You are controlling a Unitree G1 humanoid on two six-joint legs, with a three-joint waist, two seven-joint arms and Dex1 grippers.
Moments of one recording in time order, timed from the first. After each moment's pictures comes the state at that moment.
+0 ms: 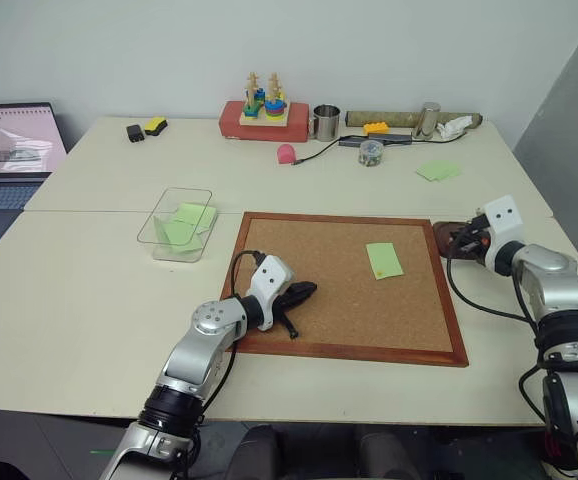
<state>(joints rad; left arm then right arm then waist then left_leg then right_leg) -0.29 0.31 -0.21 0.07 -0.15 0.27 -0.73 -0.69 -0.63 -0.07 0.74 0.08 0.16 0.63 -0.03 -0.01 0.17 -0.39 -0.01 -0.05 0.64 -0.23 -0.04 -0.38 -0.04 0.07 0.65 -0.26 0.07</state>
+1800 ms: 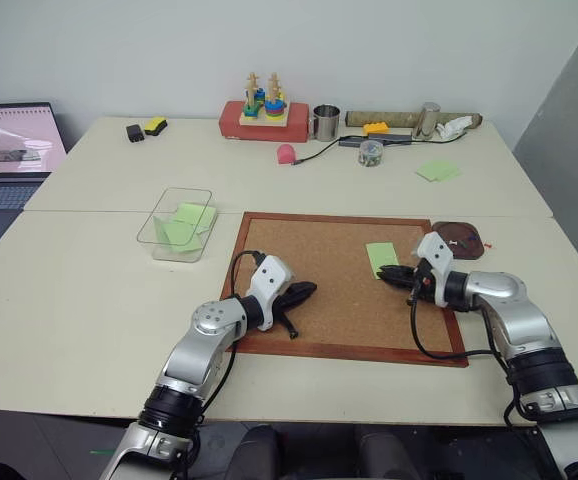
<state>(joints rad) -0.29 0.31 -0.21 0.07 -0.15 0.28 -0.73 -0.45 -0.54 0.09 0.29 0.18 0.21 0.97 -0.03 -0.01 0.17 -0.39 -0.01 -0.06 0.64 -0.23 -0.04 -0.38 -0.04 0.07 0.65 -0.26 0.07</state>
